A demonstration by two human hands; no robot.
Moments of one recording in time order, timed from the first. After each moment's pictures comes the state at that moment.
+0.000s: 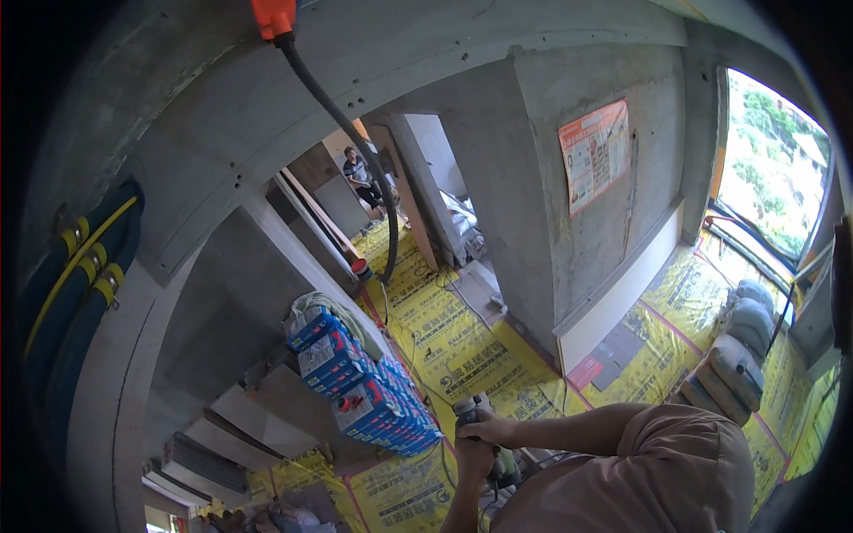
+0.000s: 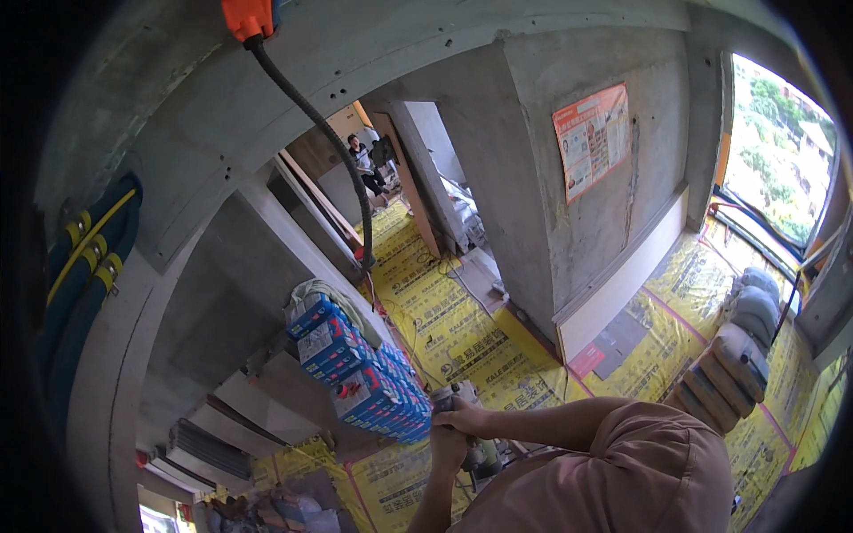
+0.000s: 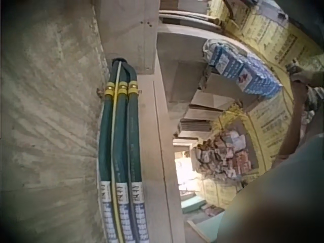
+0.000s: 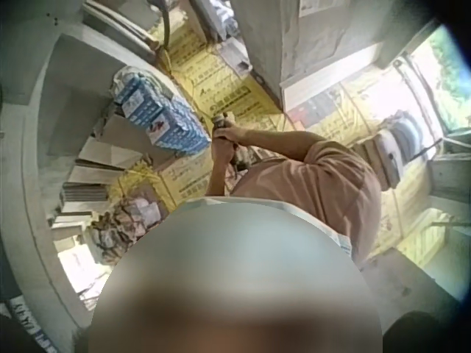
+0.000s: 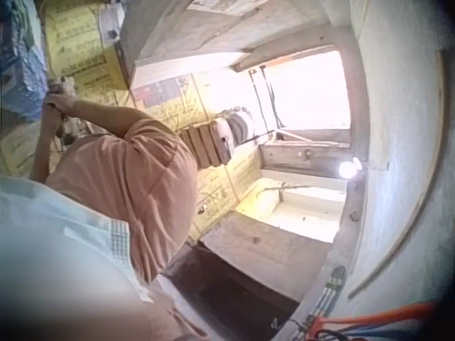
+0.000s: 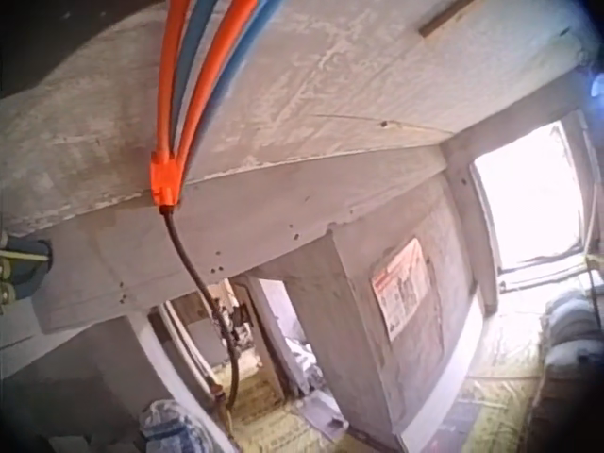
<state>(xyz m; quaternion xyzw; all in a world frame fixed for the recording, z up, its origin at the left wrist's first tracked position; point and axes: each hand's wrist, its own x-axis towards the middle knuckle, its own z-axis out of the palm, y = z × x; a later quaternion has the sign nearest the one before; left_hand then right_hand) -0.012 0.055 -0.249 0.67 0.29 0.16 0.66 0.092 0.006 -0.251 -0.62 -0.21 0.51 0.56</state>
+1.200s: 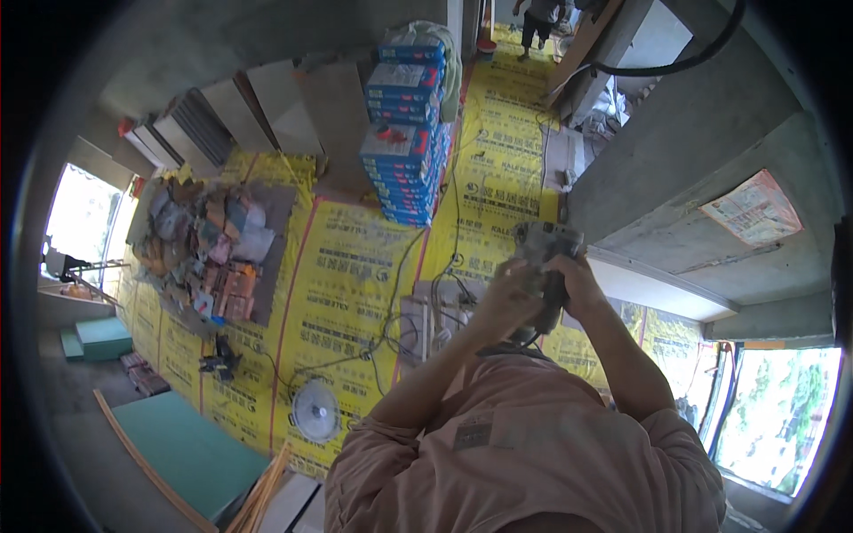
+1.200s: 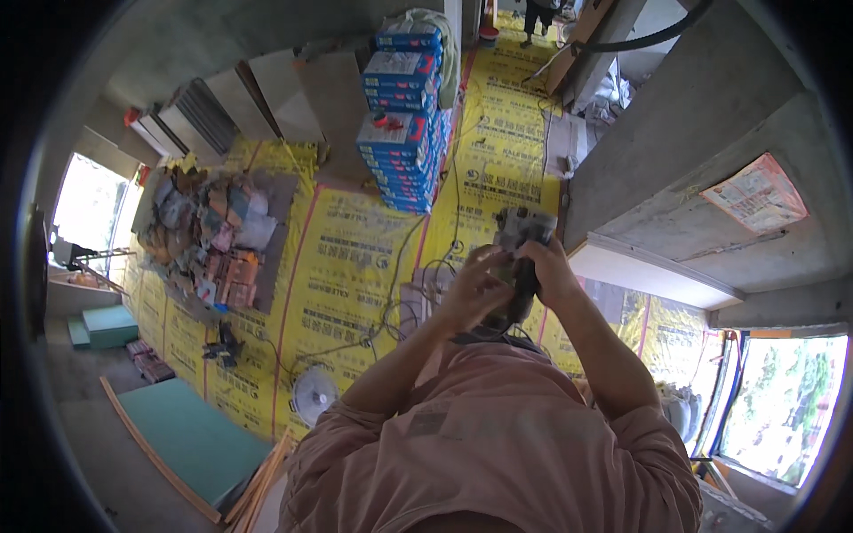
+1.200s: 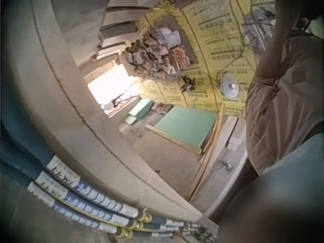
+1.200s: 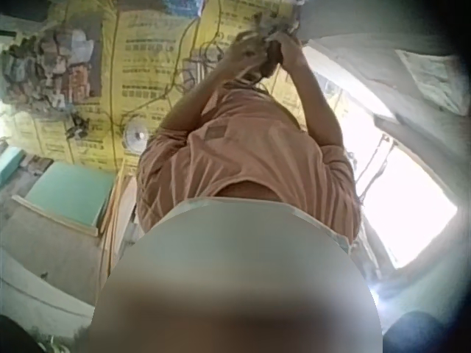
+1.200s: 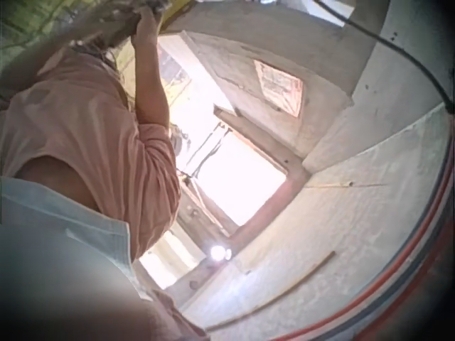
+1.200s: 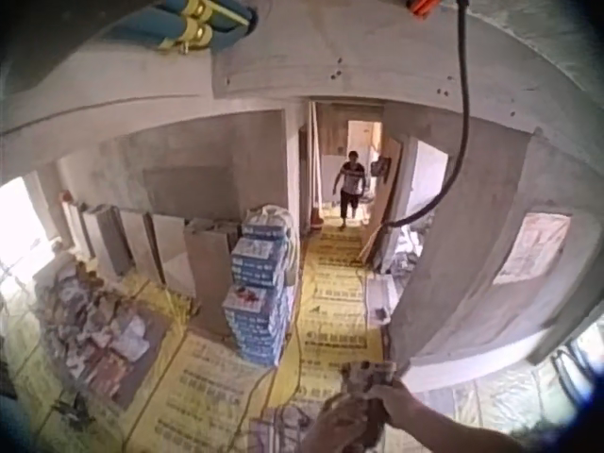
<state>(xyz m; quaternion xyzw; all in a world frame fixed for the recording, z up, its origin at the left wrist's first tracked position) -0.082 0.044 -0.277 0.60 0.26 0.28 0.70 0.088 0.006 -0.229 -0.56 -0.15 0.56 0.59</state>
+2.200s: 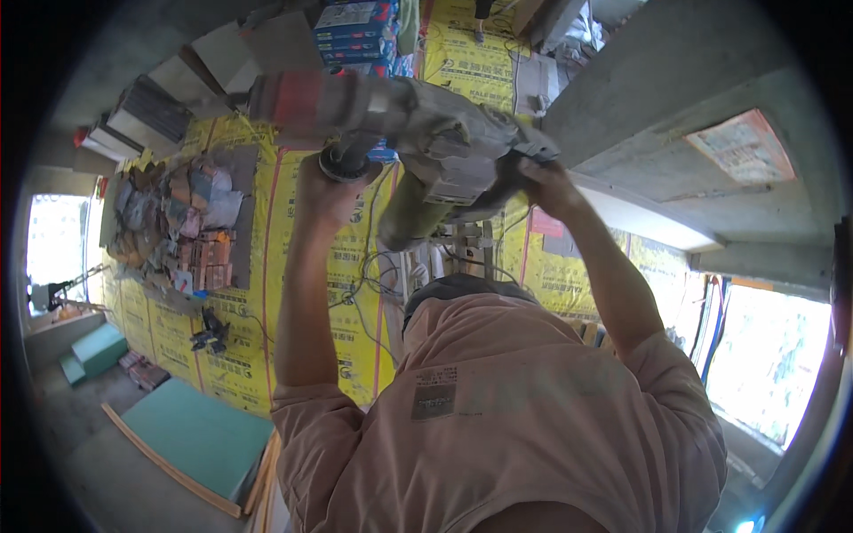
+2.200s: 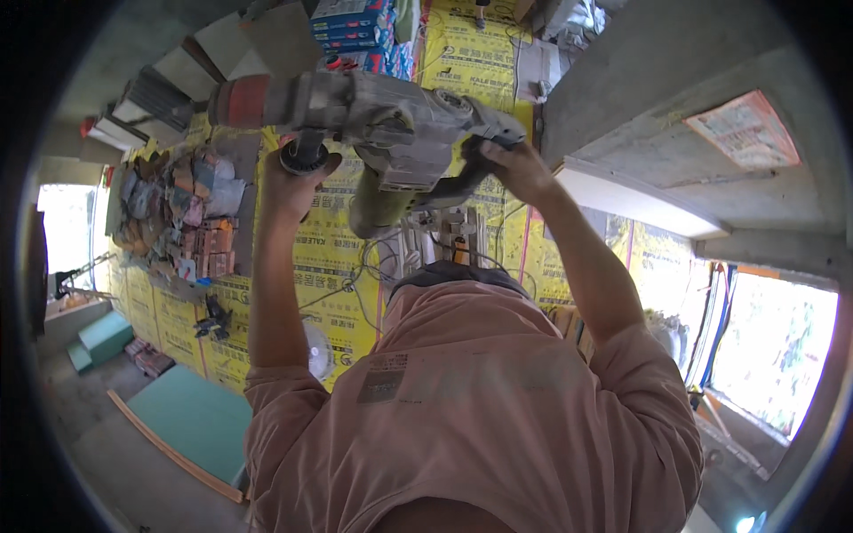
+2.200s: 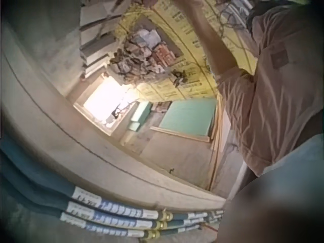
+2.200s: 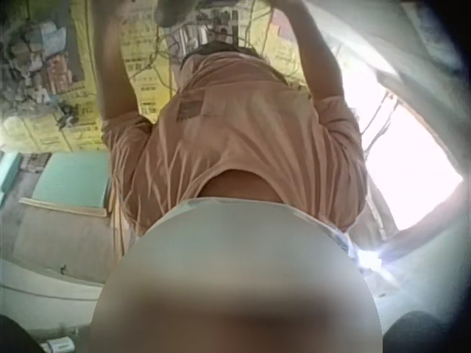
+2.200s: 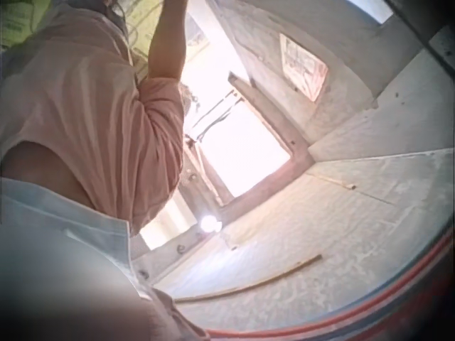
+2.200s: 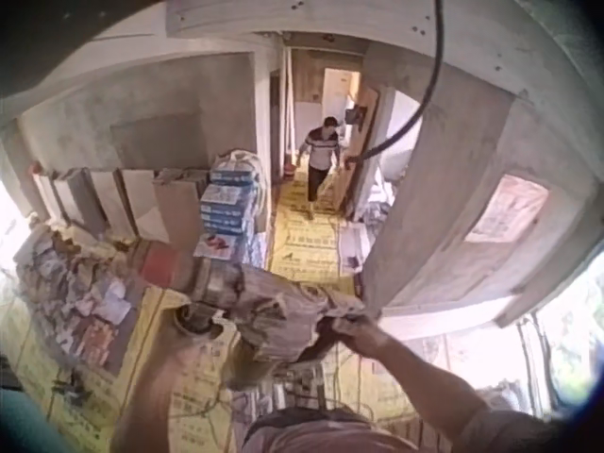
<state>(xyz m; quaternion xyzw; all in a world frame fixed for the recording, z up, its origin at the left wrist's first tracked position) -0.161 0.162 -0.187 0.67 0.47 0.28 0.50 0.161 0.028 -0.278 -0.37 -0.29 0.63 0.61</state>
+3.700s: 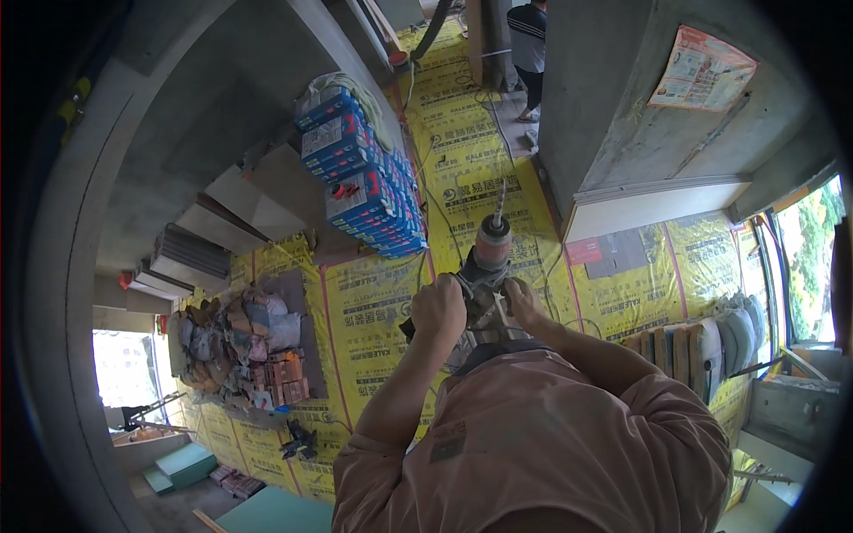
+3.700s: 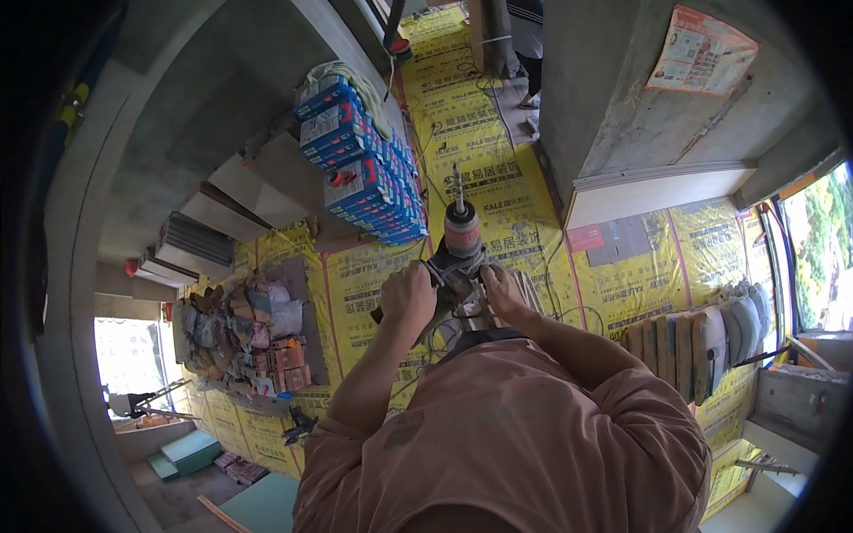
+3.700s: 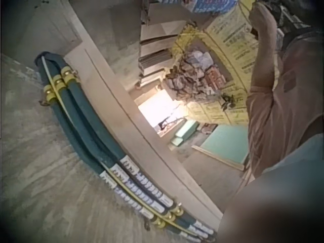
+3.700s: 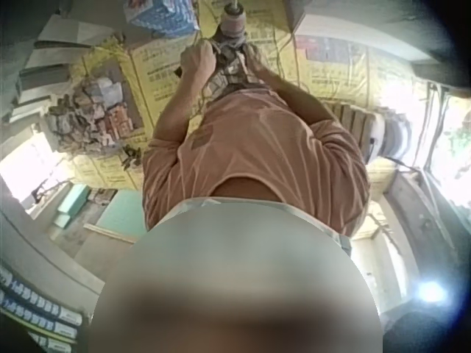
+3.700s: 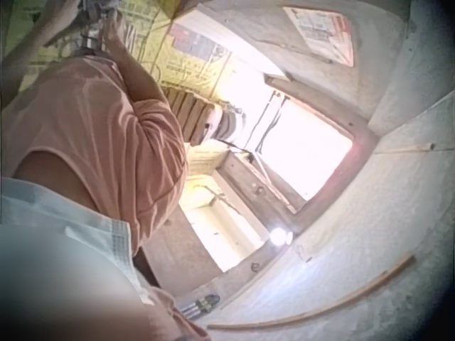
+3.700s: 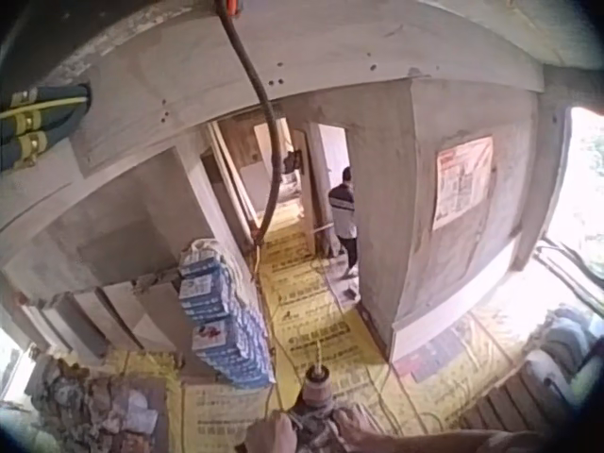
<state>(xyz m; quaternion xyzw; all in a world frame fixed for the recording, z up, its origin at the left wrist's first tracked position) -0.028 0.055 -0.221 0.91 0.40 -0.09 0.08 0.097 -0.069 -0.367 -0.70 -0.22 0.43 0.53</state>
